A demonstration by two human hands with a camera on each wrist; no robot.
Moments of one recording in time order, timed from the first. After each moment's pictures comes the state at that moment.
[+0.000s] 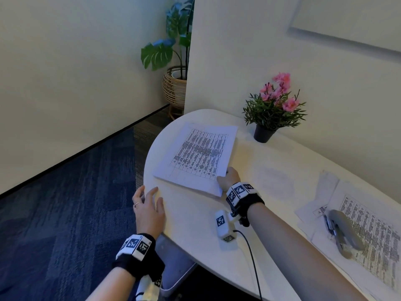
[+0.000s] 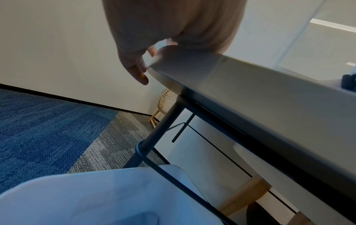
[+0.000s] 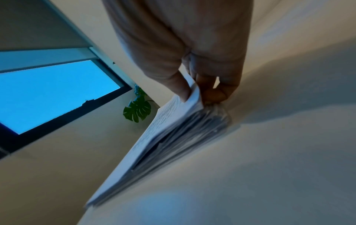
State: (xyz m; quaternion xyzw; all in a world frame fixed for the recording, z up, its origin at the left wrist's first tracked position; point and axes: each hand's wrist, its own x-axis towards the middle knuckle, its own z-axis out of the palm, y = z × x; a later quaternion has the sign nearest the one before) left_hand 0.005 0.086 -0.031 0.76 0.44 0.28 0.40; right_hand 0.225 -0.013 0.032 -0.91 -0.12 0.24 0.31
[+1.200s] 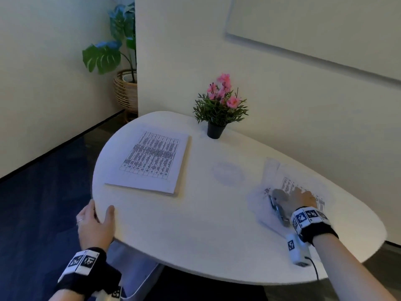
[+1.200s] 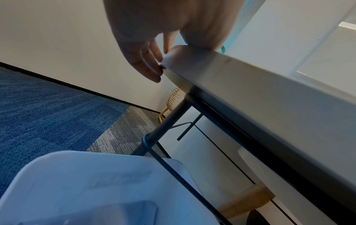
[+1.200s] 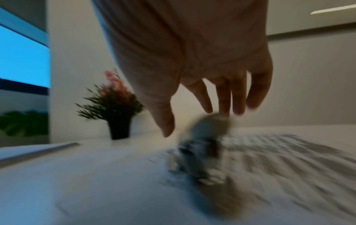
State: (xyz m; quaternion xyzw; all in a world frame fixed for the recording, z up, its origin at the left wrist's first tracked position) left_hand -0.010 0.086 -0.032 0.73 0.46 0.30 0.41; right_hand 0.275 -0.321 0.086 -0.99 0.08 0.09 0.07
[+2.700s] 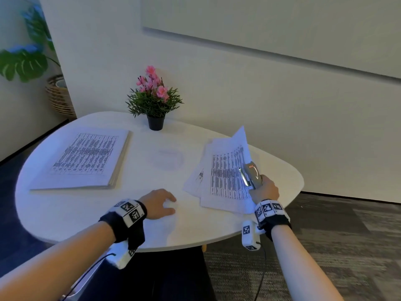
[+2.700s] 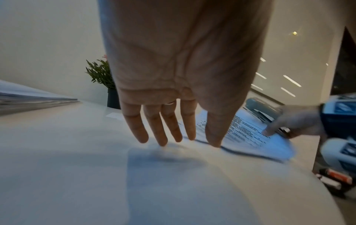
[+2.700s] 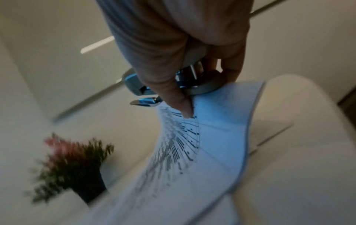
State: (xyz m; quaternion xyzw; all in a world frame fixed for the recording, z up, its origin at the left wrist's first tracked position) left_hand 0.120 -0.132 0.065 0.95 -0.03 -0.20 0.25; right_hand 0.218 -0.449 0.080 -0.96 0.08 -0.09 0.27
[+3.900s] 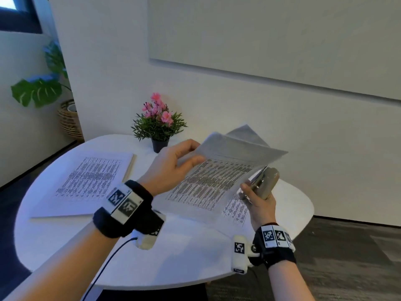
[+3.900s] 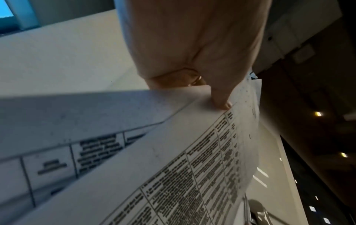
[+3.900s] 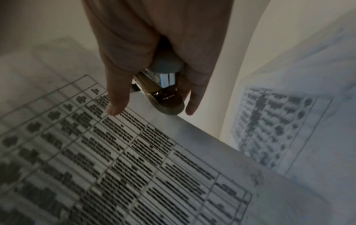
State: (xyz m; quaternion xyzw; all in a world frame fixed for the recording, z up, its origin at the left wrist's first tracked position) left_hand 0.128 -0.159 0.237 0.84 -0.17 0.22 0.47; right_hand 0.204 -0.399 0.131 -0.55 0.00 -0.06 0.83
